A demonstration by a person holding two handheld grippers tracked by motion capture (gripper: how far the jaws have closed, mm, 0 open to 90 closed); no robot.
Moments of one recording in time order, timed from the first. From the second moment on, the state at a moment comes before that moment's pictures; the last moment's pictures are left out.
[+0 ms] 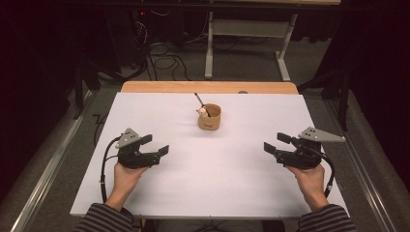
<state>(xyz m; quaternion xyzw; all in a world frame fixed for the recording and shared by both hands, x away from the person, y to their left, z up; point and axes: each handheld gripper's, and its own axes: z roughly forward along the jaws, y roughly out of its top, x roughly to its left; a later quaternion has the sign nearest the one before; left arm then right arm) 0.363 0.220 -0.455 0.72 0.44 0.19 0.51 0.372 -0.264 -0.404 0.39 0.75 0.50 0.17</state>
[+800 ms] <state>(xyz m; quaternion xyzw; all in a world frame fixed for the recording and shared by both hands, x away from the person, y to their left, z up) 0.363 0.221 -0.455 0.71 0.44 0.19 0.51 0.376 -0.266 -0.423 0.41 0.74 0.49 0.20</state>
